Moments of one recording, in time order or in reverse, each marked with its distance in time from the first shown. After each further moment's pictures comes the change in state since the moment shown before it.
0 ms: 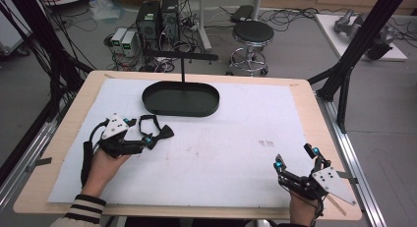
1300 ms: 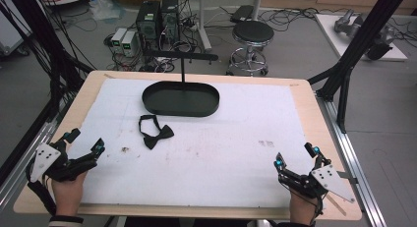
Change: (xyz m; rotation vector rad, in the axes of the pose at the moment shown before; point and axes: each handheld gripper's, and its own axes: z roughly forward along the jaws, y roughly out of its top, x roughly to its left) left arm 0.033 -0.071 -0.104 -0.435 0.279 -0.154; right arm -0.003 -0.002 0.004 0.021 -0.022 -0.011
